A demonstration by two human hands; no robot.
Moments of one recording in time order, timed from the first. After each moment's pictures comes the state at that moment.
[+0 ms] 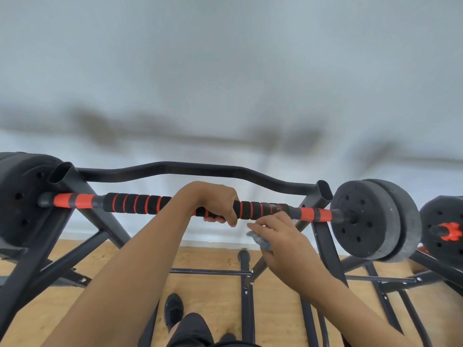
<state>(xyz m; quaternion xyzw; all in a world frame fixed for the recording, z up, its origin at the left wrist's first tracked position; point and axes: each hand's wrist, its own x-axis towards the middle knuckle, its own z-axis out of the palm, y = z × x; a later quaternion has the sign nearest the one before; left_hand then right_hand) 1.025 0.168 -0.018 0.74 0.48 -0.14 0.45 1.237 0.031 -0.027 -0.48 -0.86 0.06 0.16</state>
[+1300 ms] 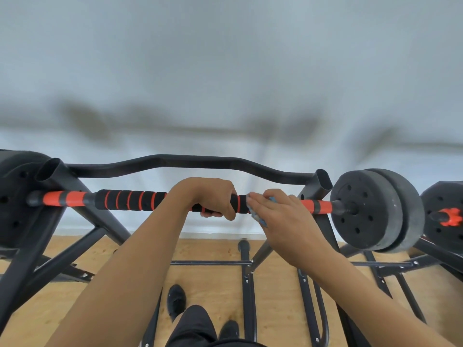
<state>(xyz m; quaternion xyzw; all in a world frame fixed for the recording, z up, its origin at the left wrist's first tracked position) 1.026 0.163 -0.021 0.76 0.48 -0.12 0.41 1.233 0.054 -0.009 -0.50 -0.87 -0.02 0.05</state>
